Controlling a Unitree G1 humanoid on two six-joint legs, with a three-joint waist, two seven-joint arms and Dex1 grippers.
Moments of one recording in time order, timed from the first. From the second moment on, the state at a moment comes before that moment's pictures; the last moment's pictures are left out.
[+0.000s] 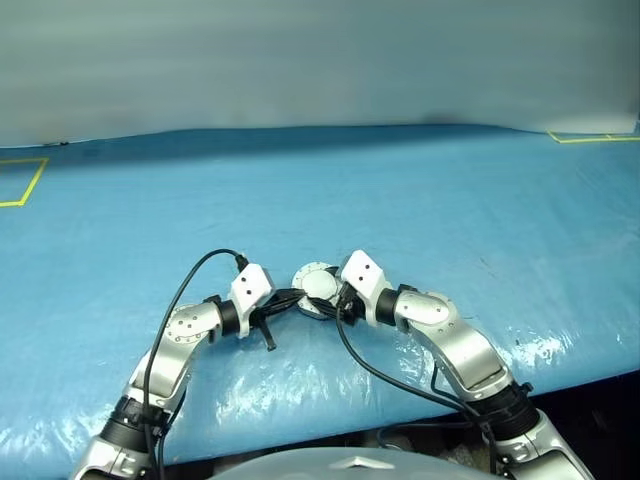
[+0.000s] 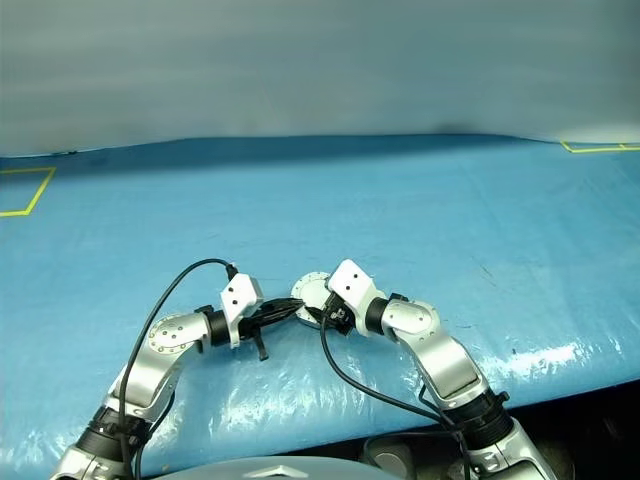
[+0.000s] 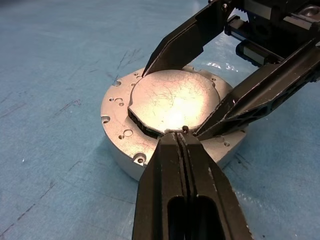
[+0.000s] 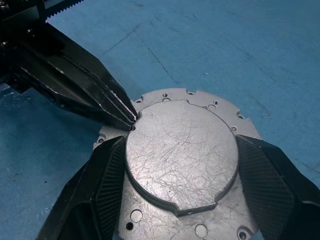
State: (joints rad) left arm -0.07 0.44 -0.24 -0.08 -0.14 0.13 -0.82; right arm -0.17 -0.39 0.38 -0.27 0.10 0.55 0.61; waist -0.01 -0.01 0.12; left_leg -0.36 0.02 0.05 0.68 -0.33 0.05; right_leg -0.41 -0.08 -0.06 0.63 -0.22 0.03
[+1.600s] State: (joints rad) left arm -0.09 0.42 -0.26 -0.06 -0.11 0.08 -0.80; right arm -0.06 -0.15 -0.20 -0.12 0.88 1.03 0.51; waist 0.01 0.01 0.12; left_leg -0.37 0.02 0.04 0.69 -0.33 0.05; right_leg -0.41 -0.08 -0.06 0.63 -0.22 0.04
